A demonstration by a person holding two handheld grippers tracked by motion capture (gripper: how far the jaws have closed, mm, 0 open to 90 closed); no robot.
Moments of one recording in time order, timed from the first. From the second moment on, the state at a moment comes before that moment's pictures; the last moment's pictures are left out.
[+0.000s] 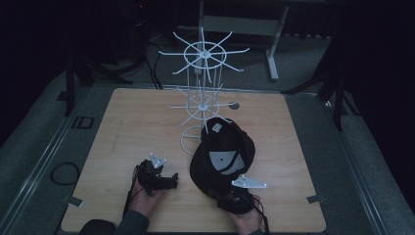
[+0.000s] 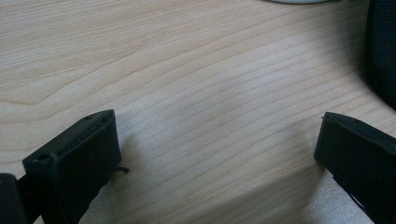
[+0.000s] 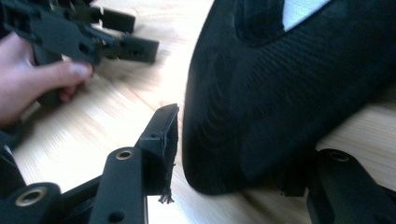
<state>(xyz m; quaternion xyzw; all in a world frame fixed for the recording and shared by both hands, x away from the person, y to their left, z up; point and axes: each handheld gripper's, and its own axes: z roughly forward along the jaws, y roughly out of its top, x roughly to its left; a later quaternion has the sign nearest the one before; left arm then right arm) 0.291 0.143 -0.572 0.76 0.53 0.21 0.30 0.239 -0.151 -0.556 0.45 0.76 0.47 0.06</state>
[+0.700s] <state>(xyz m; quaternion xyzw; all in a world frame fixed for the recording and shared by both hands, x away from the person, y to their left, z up) 0.292 0.143 -0.571 0.76 0.53 0.21 0.30 0.250 -0.147 -0.559 0.50 0.68 0.53 0.02</state>
